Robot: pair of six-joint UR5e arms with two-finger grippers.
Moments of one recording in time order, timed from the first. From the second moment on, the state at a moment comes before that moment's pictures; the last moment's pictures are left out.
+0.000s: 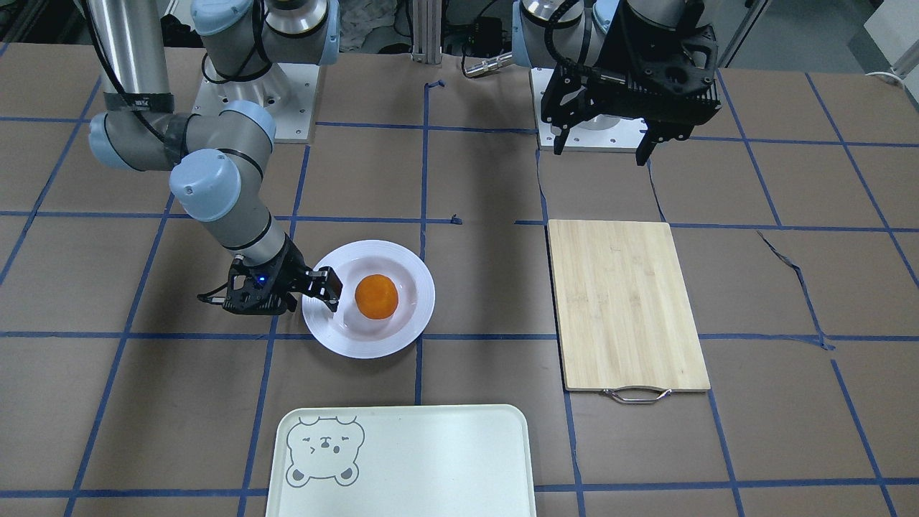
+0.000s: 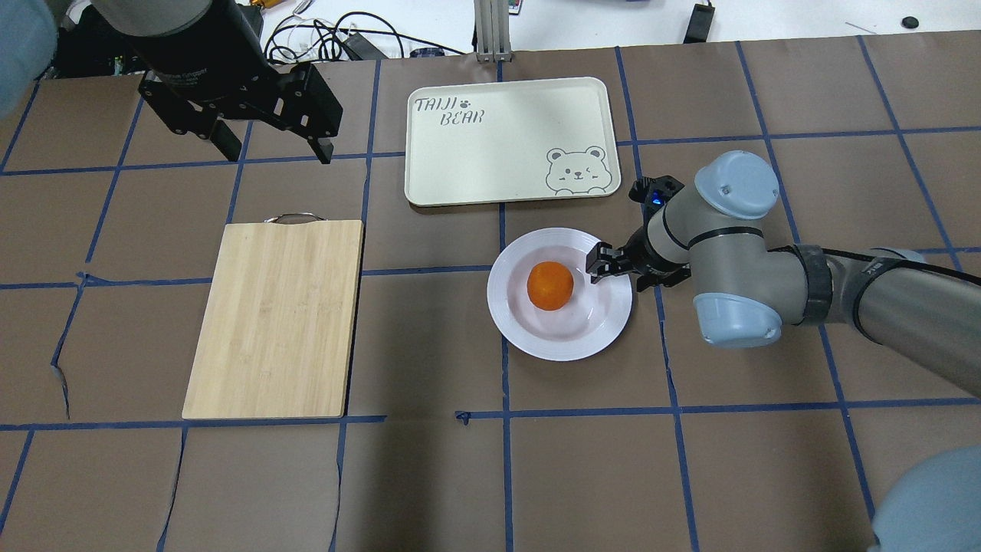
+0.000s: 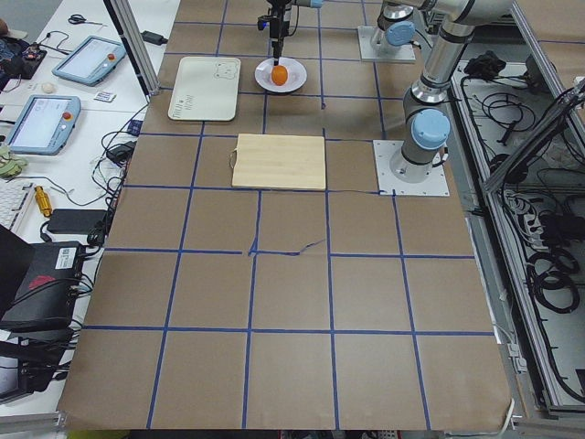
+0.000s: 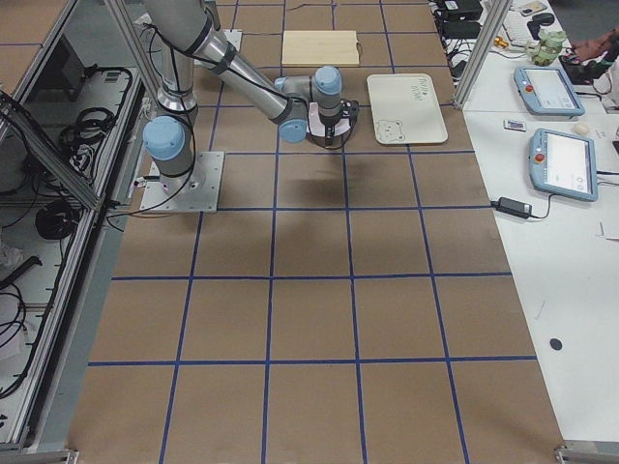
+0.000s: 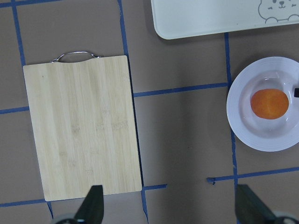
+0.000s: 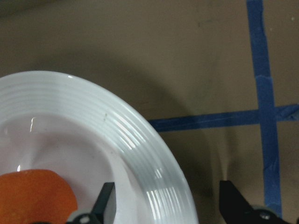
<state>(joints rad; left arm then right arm) -1.65 -1.58 -1.41 -1.69 1.54 0.03 1.56 -1.26 2.13 -2.54 -1.32 0.12</state>
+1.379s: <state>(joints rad) -1.64 -1.58 -1.42 -1.69 1.54 0.03 1.56 -1.26 2.14 -2.46 -1.28 0.17</state>
